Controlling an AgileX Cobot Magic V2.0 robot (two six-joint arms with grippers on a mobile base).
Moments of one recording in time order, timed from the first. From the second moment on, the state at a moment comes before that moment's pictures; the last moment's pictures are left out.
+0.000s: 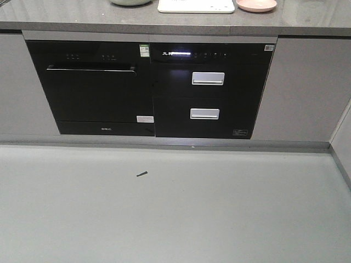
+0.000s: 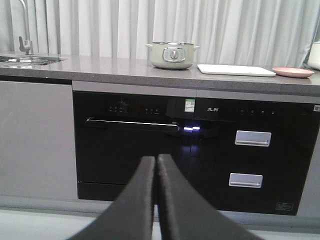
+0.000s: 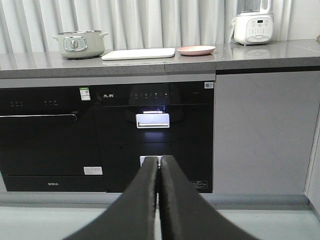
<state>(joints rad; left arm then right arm) 0.03 -0.01 0.02 0.09 0.07 -0.19 0.02 -0.01 0.03 -0.03 0.10 0.09</state>
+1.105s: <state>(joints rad) 0.03 -0.01 0.02 0.09 0.07 -0.19 0.02 -0.01 0.03 -0.03 0.10 0.09</state>
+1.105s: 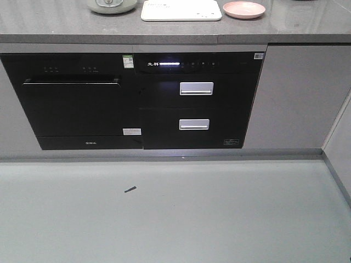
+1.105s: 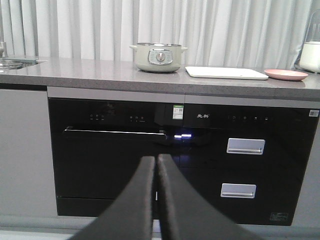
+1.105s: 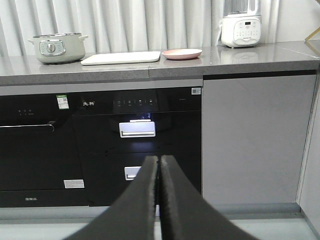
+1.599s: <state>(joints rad) 0.03 -0.01 0.02 0.09 0.07 -0.19 0.02 -0.01 0.03 -0.03 0.10 0.09</state>
